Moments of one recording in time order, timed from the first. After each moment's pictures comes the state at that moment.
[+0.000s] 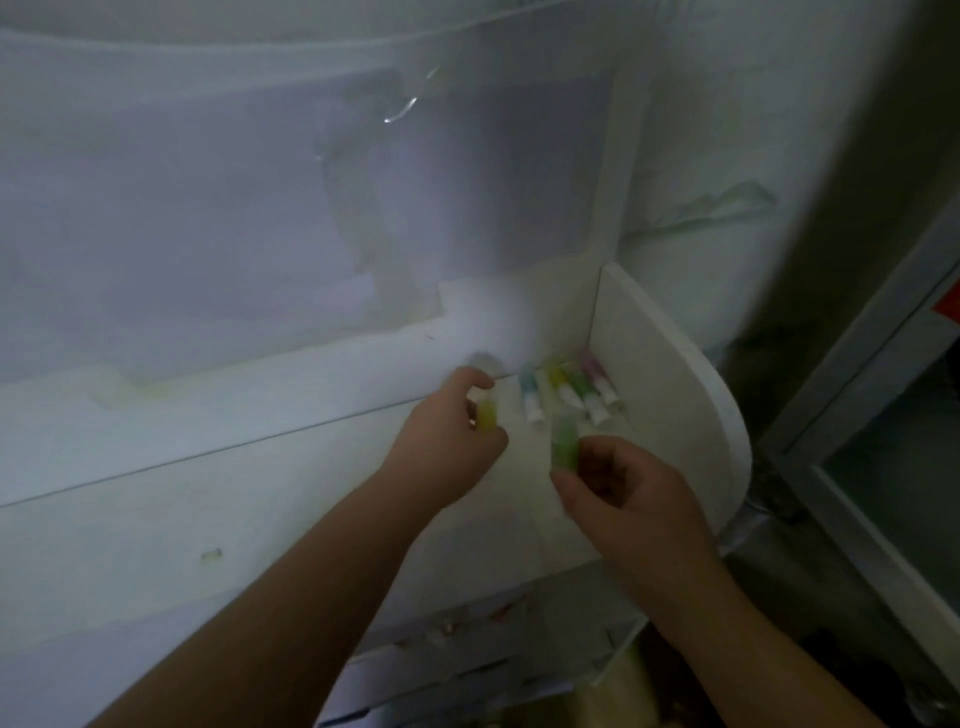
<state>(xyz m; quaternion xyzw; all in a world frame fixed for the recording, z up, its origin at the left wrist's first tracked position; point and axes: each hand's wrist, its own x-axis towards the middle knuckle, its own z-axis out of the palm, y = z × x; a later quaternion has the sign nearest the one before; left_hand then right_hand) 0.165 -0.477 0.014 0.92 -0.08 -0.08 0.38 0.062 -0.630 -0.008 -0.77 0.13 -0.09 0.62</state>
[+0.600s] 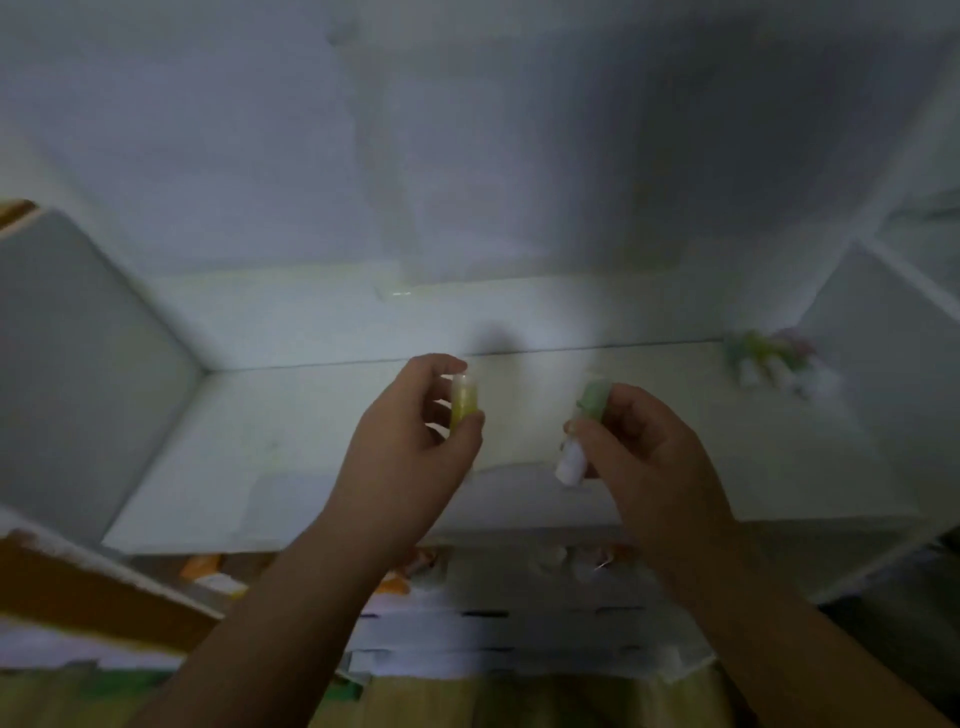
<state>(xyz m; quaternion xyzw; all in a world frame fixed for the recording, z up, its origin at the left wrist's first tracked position) 0.045 -0.266 0.046 0.88 -0.01 0.10 0.46 0.043 -0.459 0.015 -0.73 -0.04 -0.03 0.68</state>
